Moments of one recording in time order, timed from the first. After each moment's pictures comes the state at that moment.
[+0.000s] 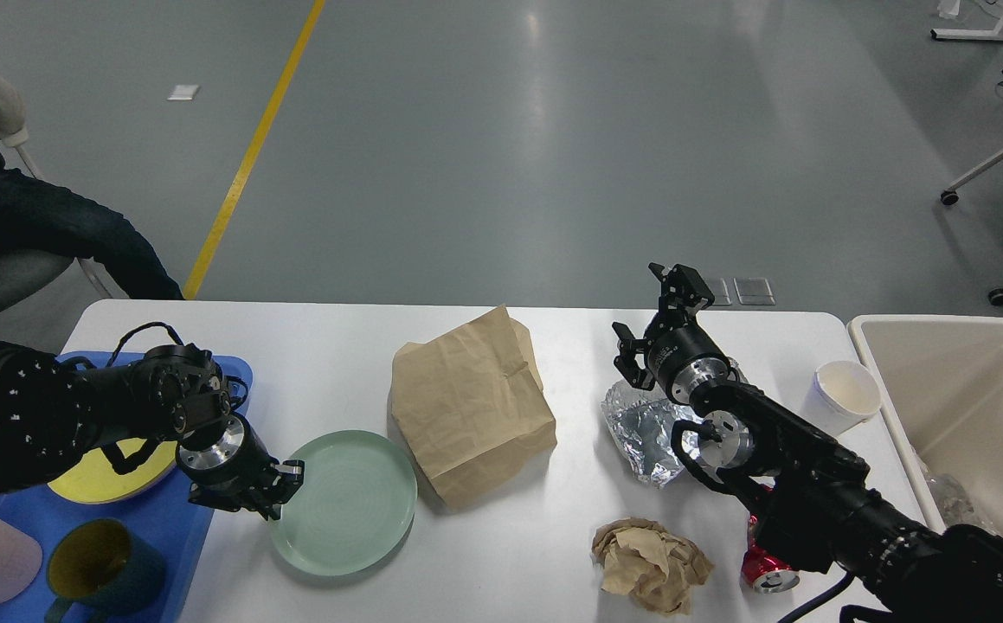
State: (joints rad) left arm -1.22 0.16 1.15 -0.61 0.05 -0.71 0.02; right arm 0.66 -0.01 0.72 0.56 -0.25 0.04 0.28
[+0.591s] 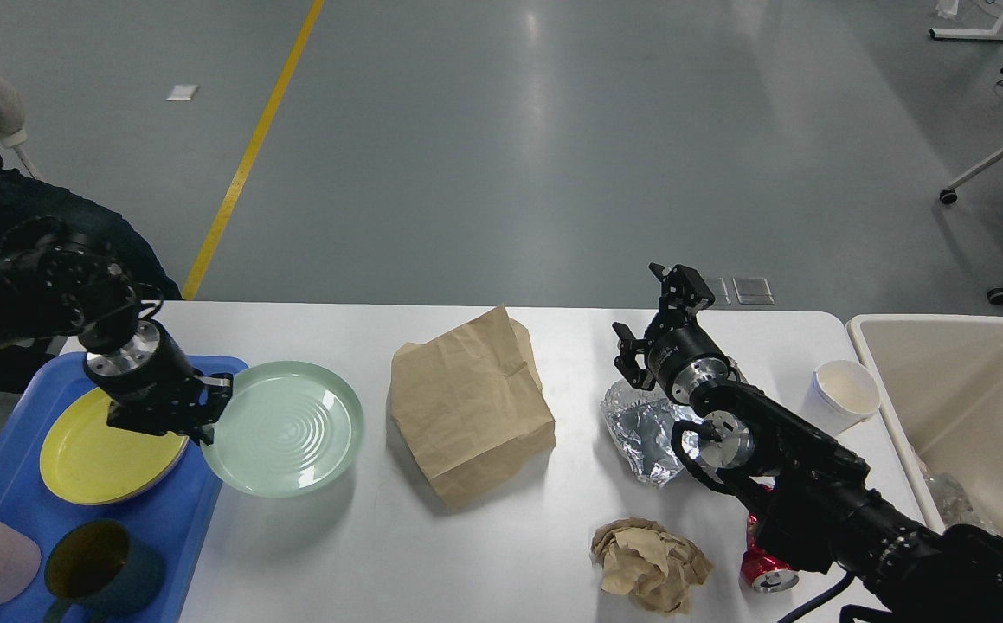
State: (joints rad) left arm -1.42 0.37 1.15 -0.61 0.05 -0.92 0.02; right arm 0.66 -0.01 0.72 0.56 -0.25 0.04 0.28
